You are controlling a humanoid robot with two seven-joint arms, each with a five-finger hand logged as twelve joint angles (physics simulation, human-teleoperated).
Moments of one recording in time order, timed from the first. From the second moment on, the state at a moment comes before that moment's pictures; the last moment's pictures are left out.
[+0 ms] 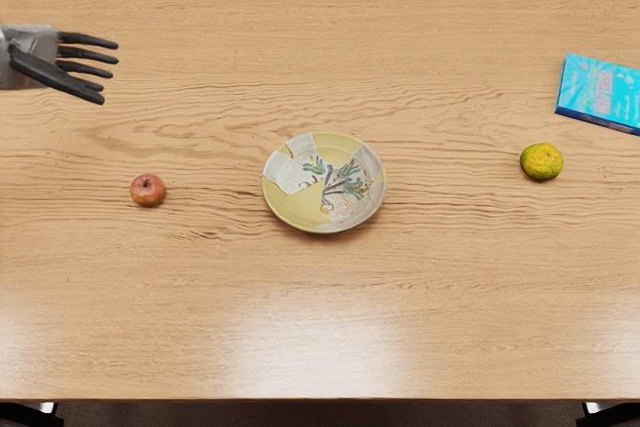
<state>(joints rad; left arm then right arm) -1.30 0.74 0.00 -0.67 -0.01 -0.61 0.27 -0.05 0.00 0.12 0.21 -0.23 0.02 -0.12</state>
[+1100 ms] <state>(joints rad) -1.46 0.86 0.20 -1.56 1.08 -0.22 0.28 -0.06 0.00 0.11 0.21 -0.23 0.02 -0.12</state>
